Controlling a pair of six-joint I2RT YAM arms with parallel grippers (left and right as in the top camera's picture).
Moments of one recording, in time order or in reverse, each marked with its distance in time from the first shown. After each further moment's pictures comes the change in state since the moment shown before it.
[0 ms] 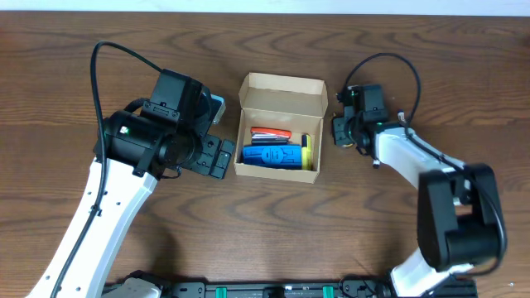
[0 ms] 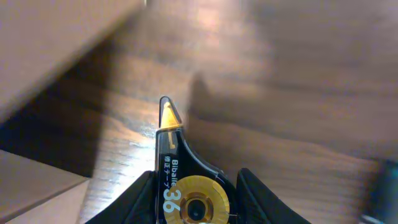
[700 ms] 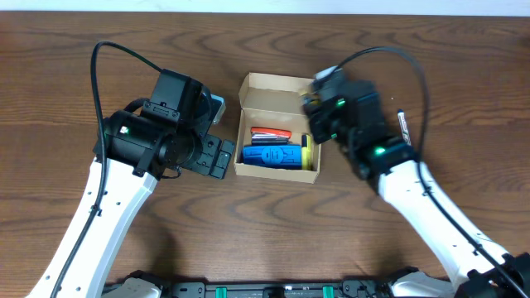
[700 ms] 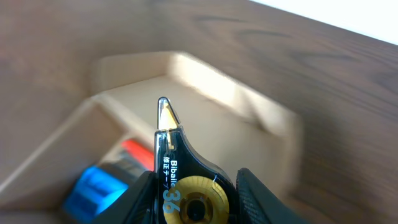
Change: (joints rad) left arm 0.000 0.000 0.000 0.000 0.000 0.000; right arm 0.278 -0.362 0.000 -0.002 -0.049 -0.043
